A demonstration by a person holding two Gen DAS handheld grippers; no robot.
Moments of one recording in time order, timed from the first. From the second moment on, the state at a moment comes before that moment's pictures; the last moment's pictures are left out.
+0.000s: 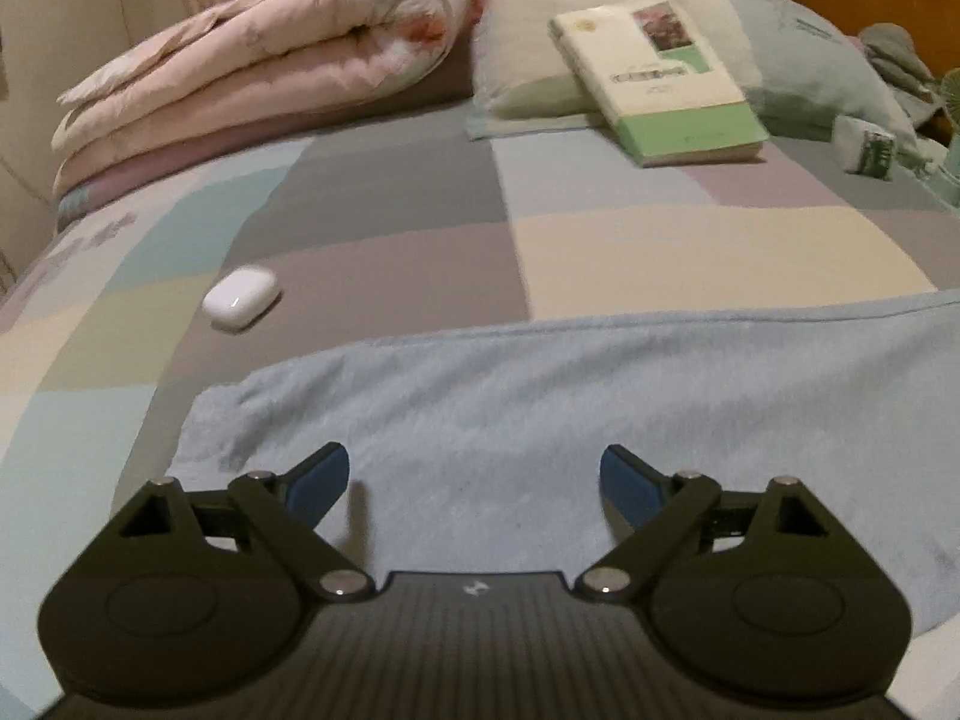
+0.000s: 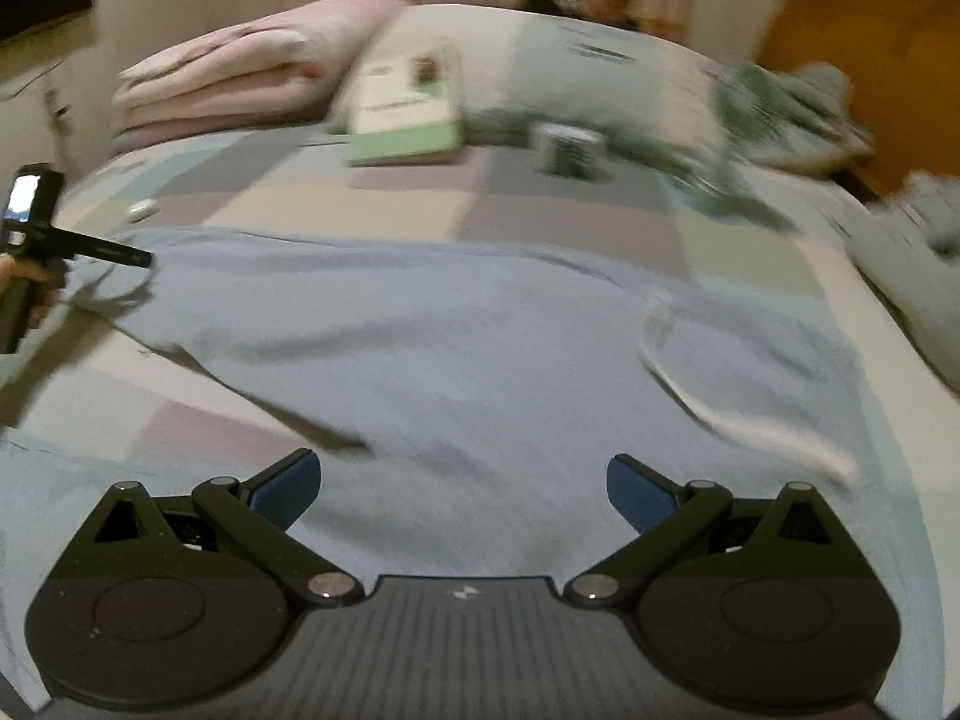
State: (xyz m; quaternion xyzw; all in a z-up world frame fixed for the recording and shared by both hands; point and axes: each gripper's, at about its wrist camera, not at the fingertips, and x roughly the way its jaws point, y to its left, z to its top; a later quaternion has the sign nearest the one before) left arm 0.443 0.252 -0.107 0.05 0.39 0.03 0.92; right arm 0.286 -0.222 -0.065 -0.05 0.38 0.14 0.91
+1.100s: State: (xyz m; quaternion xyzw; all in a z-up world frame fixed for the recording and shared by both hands) left arm 0.422 0.236 -0.098 0.02 0.42 -0.09 0.90; right arm 0.546 -0.053 -0.103 -0.01 0.54 0.13 0.83
